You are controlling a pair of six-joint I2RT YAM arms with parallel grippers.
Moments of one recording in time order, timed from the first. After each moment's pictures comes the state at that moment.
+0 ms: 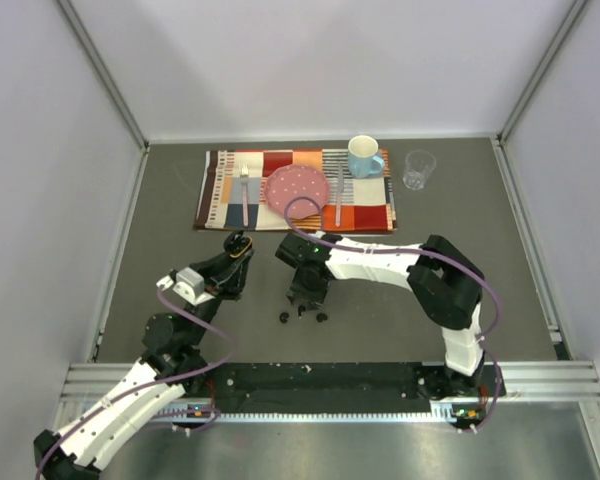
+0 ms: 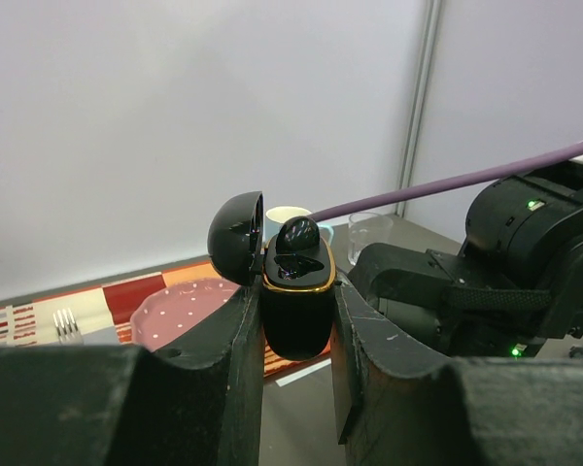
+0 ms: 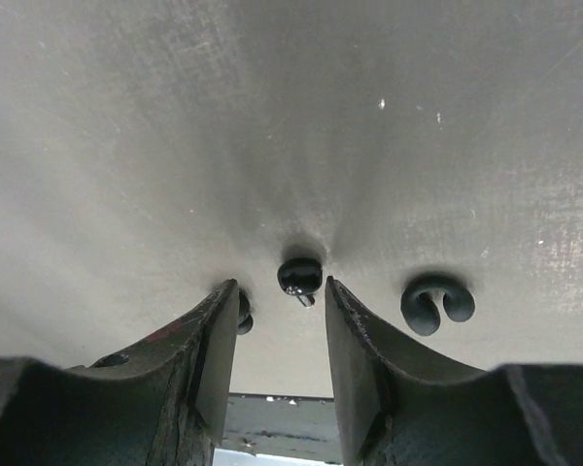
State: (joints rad) left arm -0.70 0.22 0.10 0.61 -0.10 -0.02; right arm 1.03 1.93 1.36 -0.75 0.06 1.38
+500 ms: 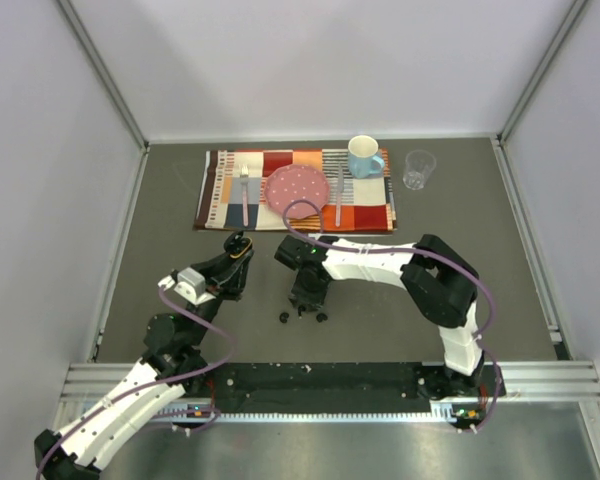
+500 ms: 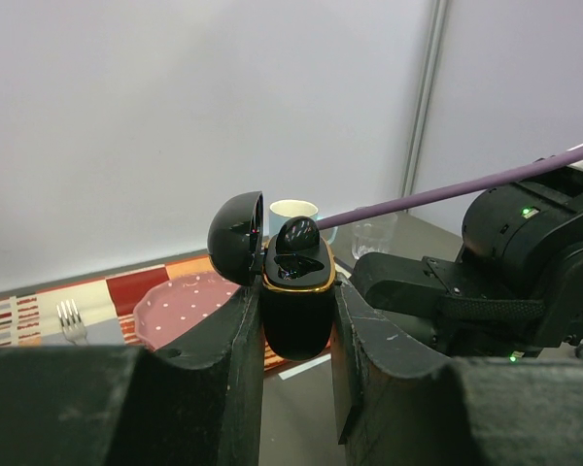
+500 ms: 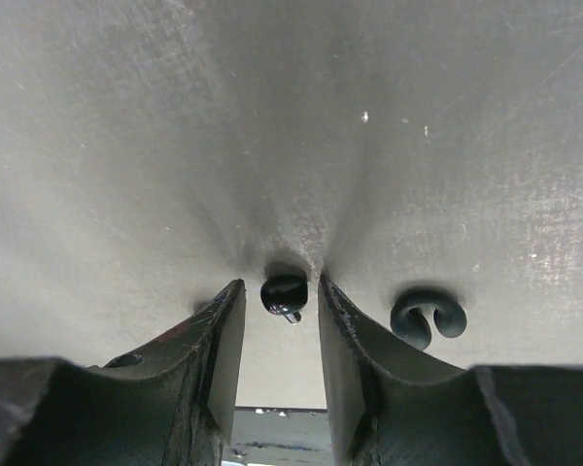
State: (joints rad) left arm -0.70 0.21 0.09 0.60 -0.11 -0.02; right arm 1.03 1.97 1.37 -0.76 0.06 1.38
